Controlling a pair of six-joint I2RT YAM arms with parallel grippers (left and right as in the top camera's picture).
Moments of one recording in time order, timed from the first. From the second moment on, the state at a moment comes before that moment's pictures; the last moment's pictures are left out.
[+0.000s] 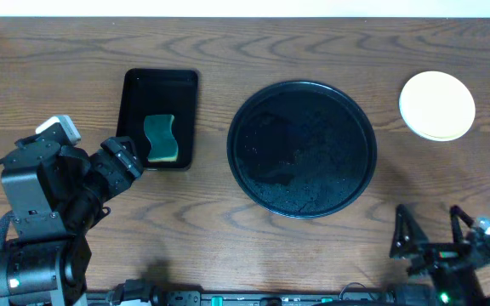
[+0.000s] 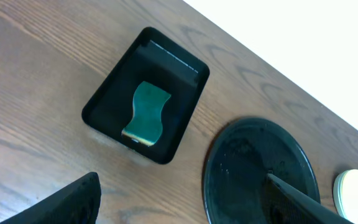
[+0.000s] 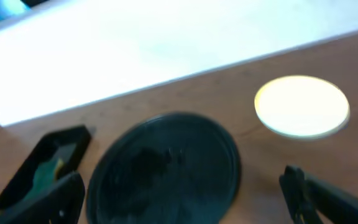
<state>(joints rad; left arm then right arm) 0.11 0.86 1.27 -1.10 0.11 -0.50 0.01 0.11 0.74 -0.85 -0.11 0.30</state>
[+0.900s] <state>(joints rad) 0.11 0.86 1.27 -1.10 0.11 -0.50 0.02 0.01 0.01 0.06 -0.19 0.27</state>
